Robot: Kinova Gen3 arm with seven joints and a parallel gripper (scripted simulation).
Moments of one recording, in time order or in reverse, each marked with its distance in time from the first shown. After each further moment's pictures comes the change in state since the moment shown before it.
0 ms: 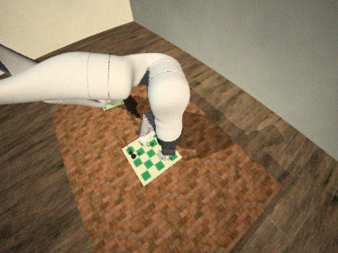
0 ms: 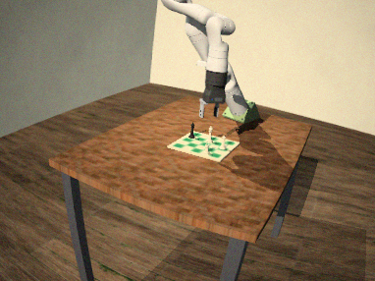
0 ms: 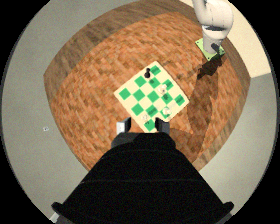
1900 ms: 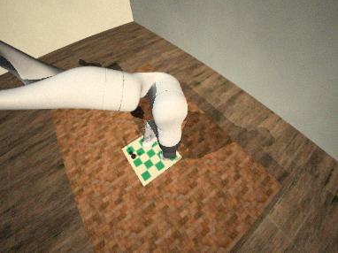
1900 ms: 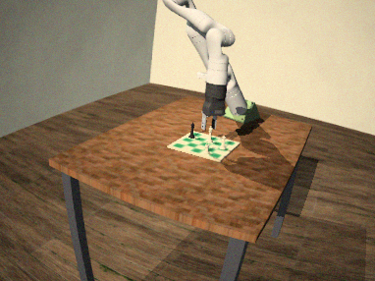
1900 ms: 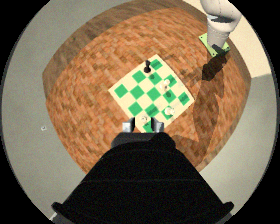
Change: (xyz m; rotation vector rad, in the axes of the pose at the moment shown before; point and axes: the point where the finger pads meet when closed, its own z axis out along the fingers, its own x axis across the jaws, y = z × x) arm 0.004 0.002 0.045 -0.007 0.002 -0.006
